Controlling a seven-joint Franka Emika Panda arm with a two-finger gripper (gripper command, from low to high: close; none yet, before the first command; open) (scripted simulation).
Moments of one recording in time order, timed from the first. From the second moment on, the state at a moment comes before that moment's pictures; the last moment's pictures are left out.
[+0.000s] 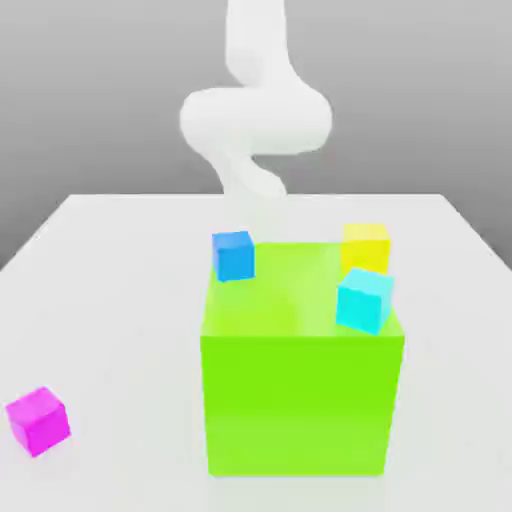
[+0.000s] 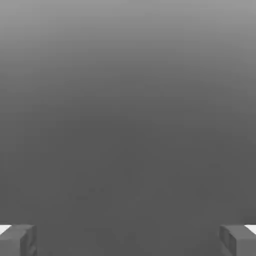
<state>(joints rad) -0.04 -0.71 -0.02 -2.32 -0.02 2.34 0.82</state>
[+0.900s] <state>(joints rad) -0.41 0.28 -0.21 -2.47 0.15 2.75 0.77</state>
